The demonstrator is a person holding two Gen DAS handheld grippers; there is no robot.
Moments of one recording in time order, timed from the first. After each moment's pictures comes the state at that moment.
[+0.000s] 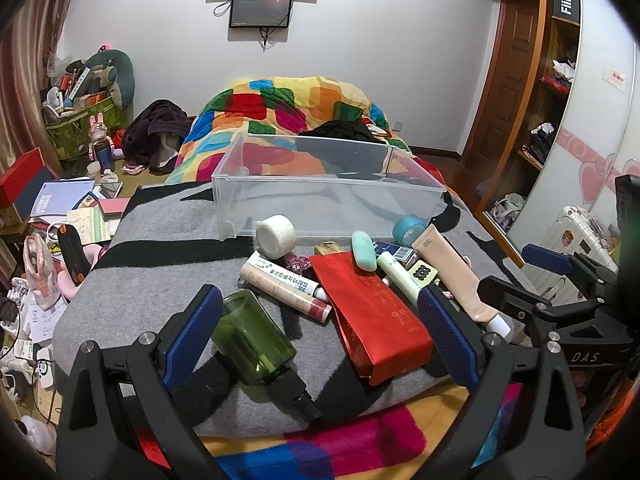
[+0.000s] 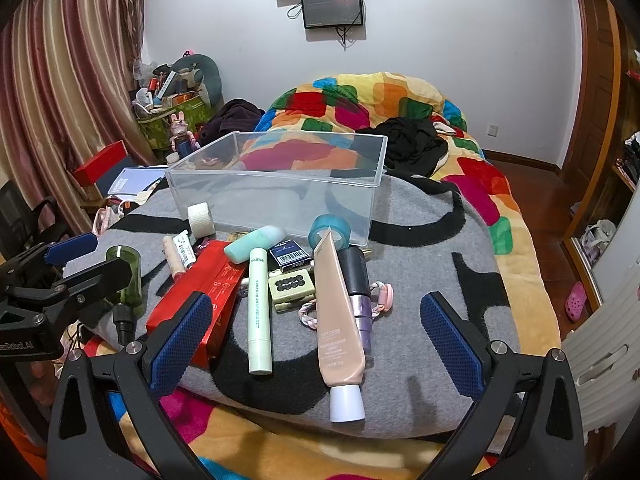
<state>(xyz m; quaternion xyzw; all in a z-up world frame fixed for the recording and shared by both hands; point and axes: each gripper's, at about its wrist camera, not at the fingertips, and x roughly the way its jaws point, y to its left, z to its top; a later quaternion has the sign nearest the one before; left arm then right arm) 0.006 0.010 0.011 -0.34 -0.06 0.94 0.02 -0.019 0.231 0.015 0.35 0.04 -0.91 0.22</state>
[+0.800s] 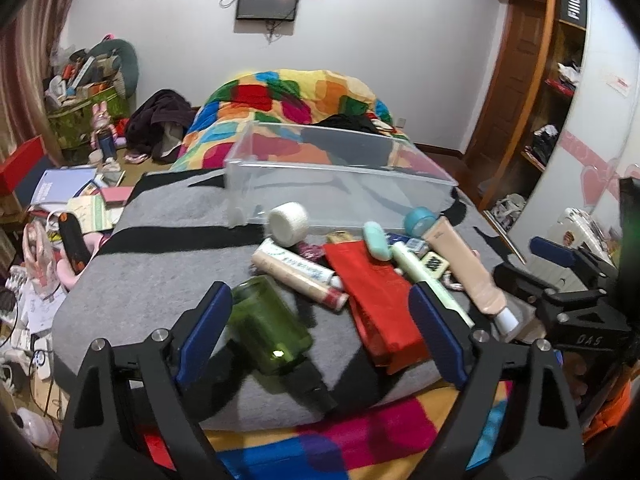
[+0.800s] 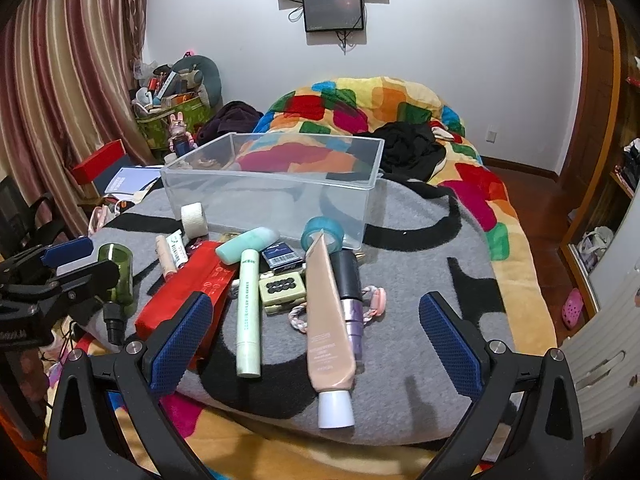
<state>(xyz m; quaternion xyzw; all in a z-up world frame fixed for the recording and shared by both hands) 0.009 -0.004 0.002 -0.35 -0.07 0.93 0.01 -0.023 0.236 0.011 0.34 0.05 -0.92 0.21</state>
